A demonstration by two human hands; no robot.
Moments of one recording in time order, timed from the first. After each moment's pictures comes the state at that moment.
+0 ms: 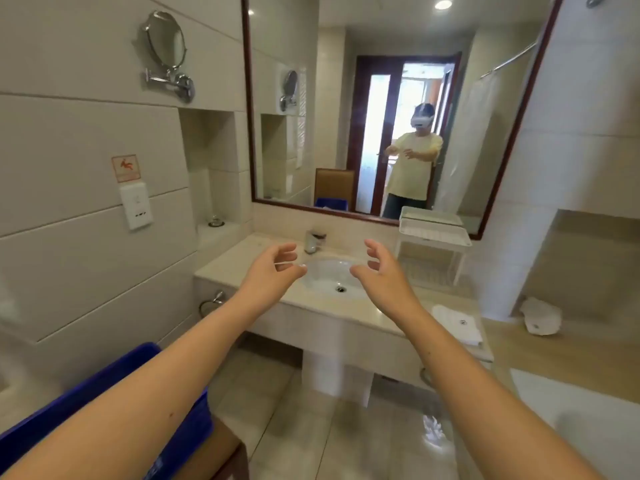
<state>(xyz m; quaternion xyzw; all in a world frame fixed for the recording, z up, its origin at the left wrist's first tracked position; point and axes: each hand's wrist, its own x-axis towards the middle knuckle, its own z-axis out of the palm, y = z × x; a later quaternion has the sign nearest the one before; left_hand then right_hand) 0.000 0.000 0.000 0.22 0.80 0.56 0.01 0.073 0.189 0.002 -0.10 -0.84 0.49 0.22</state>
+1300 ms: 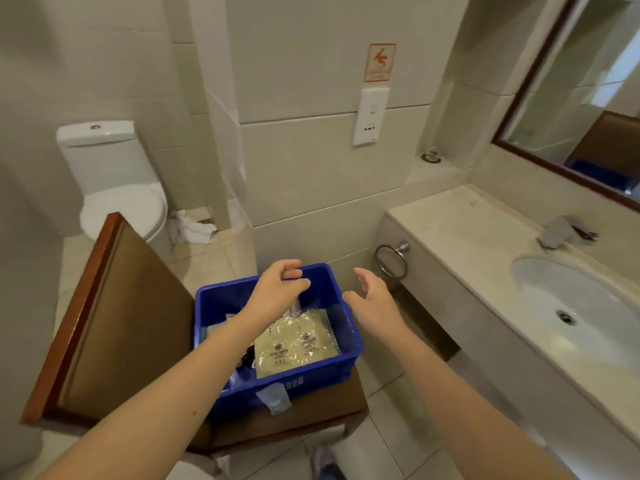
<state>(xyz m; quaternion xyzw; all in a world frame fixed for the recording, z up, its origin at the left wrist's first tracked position) -0.127 -0.277 -0.165 -0.20 0.77 0.60 -0.04 -0.184 -0.097 -0.178 0.10 -0.88 0.45 -0.13</state>
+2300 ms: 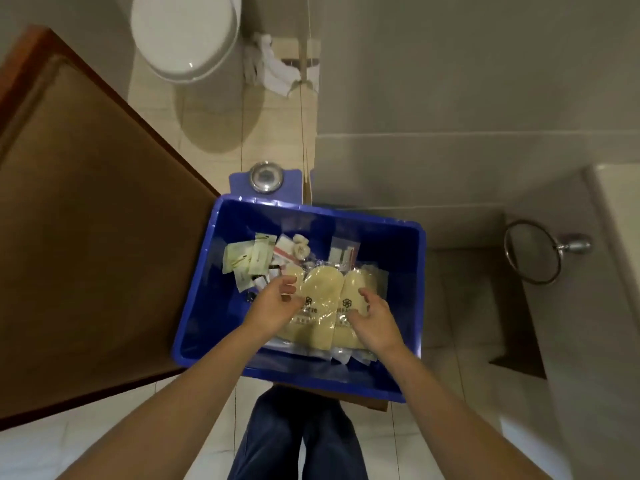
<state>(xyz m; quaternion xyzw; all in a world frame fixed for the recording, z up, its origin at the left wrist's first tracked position) -0.213 -0.358 -0.437 -0.50 0.63 0.59 0.09 -0.337 -0.204 -0.428 0.11 -0.84 0.28 -0.45</state>
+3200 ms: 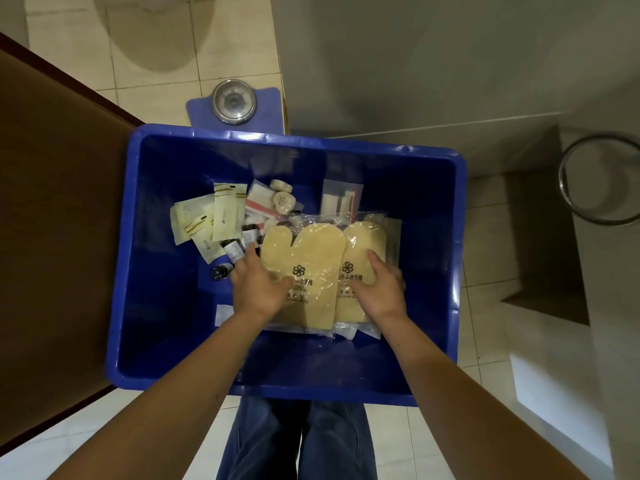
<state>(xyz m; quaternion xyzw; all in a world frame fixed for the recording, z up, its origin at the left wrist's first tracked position) -0.226 -0.355 -0.566 -0.58 0.68 0.41 0.17 -0.349 -0.202 -0.558 0.00 -0.87 0.25 -0.43</state>
